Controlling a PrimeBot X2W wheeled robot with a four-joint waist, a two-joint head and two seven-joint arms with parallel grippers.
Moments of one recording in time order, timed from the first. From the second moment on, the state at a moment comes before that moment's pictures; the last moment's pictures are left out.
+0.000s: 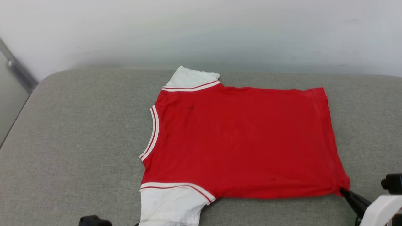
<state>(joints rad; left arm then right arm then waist) 0.14 0.76 -0.61 -0.25 -0.78 0.12 0.04 -0.04 -0.54 0.24 0.28 0.80 0.13 0.21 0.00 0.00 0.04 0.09</state>
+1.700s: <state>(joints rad) -0.33 0.71 -0.53 0.07 -0.77 0.00 0.05 -0.23 -0.38 0.05 0.10 0.60 0.13 0.63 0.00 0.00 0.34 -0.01</state>
